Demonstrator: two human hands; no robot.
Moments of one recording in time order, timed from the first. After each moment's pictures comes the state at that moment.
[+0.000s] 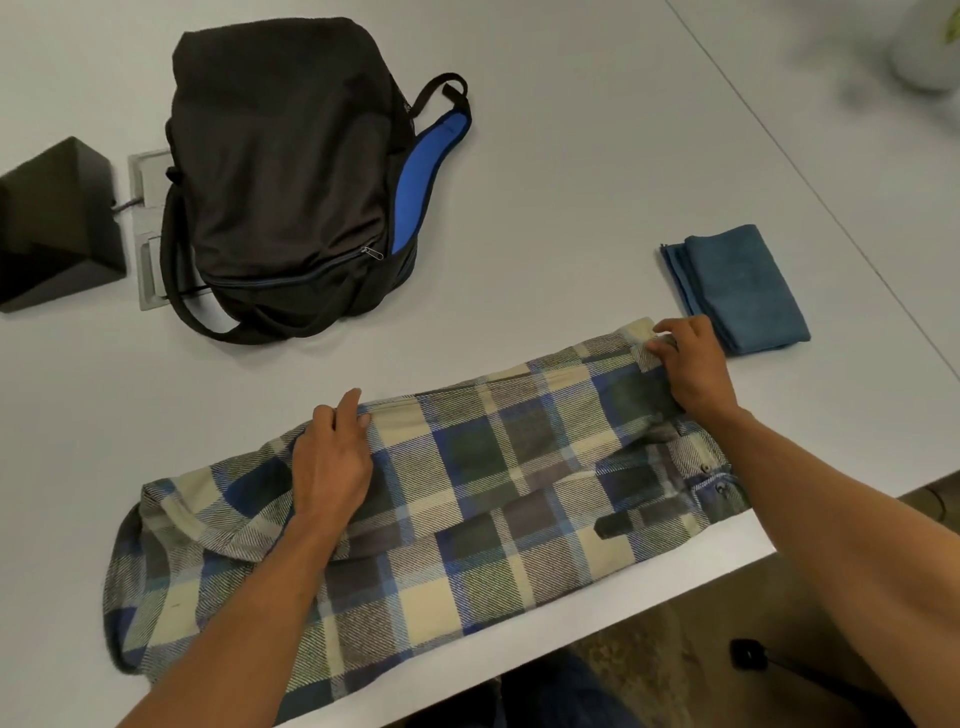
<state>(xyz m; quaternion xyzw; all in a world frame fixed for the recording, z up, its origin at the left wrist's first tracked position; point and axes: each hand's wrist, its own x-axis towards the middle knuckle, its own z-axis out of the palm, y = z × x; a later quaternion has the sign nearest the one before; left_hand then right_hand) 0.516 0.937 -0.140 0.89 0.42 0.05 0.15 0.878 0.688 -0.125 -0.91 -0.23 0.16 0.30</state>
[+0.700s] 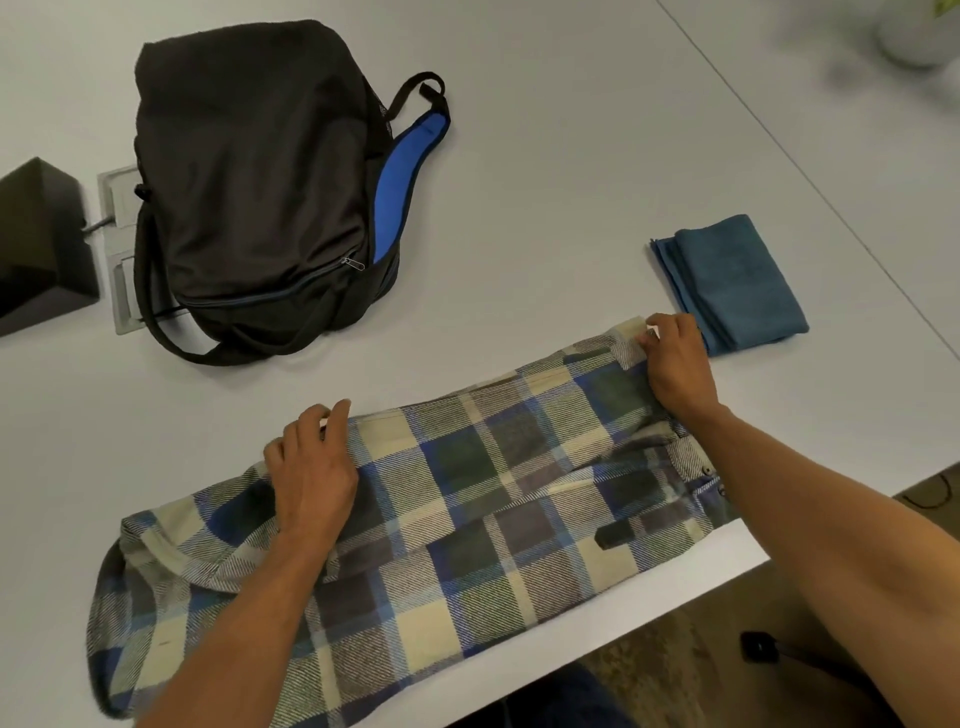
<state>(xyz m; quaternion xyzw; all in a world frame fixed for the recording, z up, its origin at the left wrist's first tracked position) 0.521 0.947 -0.145 0.92 0.38 0.07 0.05 0.881 0.695 -0.152 -0.93 -0.23 0.13 0.26</state>
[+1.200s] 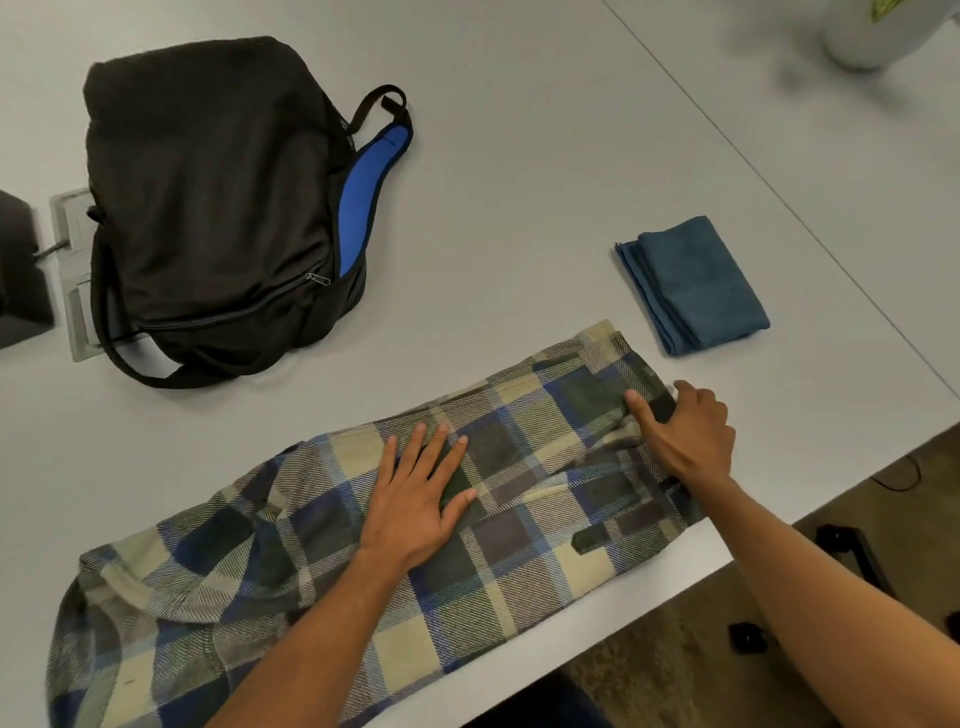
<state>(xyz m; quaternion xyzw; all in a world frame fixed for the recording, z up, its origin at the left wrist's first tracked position) 0.574 0.867 -0.184 0.98 0.15 -0.08 0.09 0.836 0.625 -0.149 -0.98 -0.11 0.15 0.11</state>
